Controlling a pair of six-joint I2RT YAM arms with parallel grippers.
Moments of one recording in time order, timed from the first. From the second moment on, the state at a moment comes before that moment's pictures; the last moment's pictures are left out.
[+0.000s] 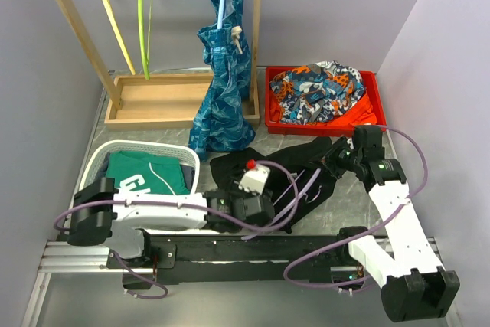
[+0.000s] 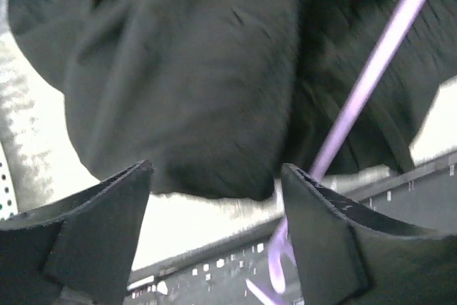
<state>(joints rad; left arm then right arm) -1.44 1.49 1.04 -0.60 -0.70 -0.86 0.06 0.88 0.83 -0.78 -0.33 0.94</state>
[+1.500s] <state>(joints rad) -1.35 1.11 0.74 -0.27 -0.55 -1.04 -0.11 1.17 1.35 -1.05 -0.38 1.07</state>
